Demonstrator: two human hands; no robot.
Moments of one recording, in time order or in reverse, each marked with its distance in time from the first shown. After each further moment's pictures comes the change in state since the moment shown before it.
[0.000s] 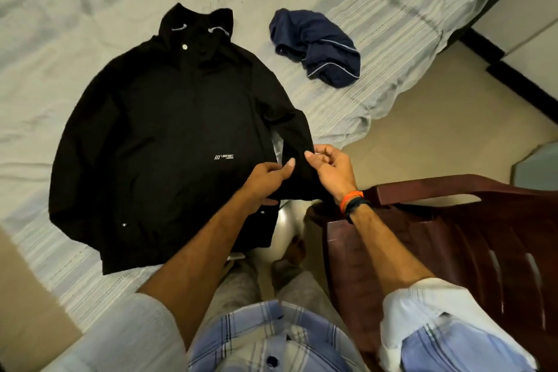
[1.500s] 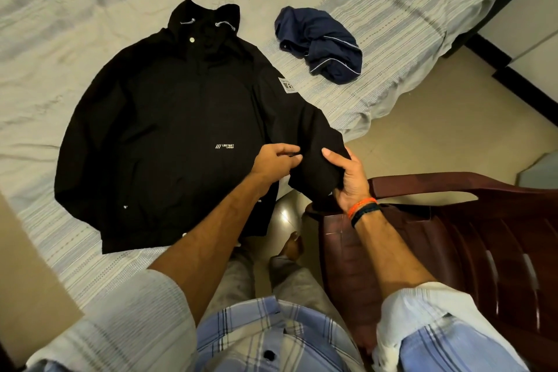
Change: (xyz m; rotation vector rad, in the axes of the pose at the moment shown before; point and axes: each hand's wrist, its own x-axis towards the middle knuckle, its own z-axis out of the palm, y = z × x) left_hand -0.006 0.002 0.027 0.004 0.119 0.267; right_hand -0.036 0.008 -0.032 0.730 -0.147 0.136
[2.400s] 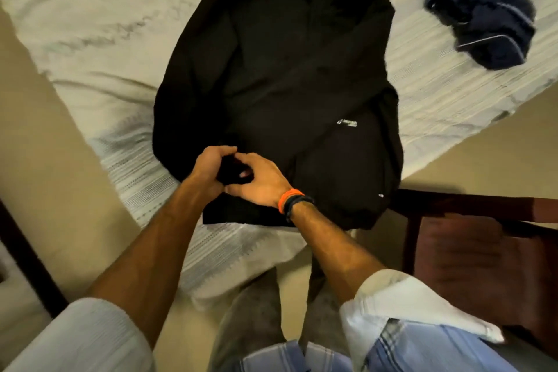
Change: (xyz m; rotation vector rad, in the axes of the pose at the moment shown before) left_hand 0.013 -0.203 -0.366 -0.651 0.252 -0.476; right_hand 0.019 0.313 0.309 -1.407 -0.611 0.145
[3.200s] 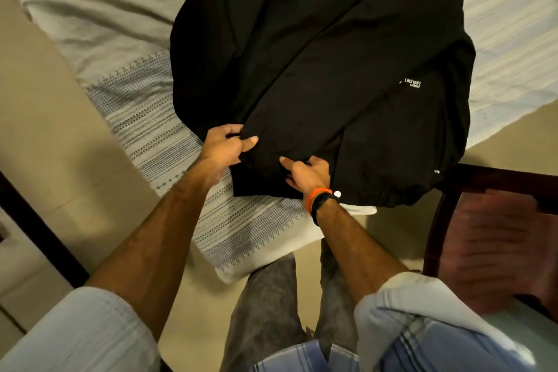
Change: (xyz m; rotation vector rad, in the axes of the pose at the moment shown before) left_hand 0.078 -0.040 -0.077 0.341 0.037 0.086; right_hand 0.043 0.073 0.095 0.765 0.509 0.723
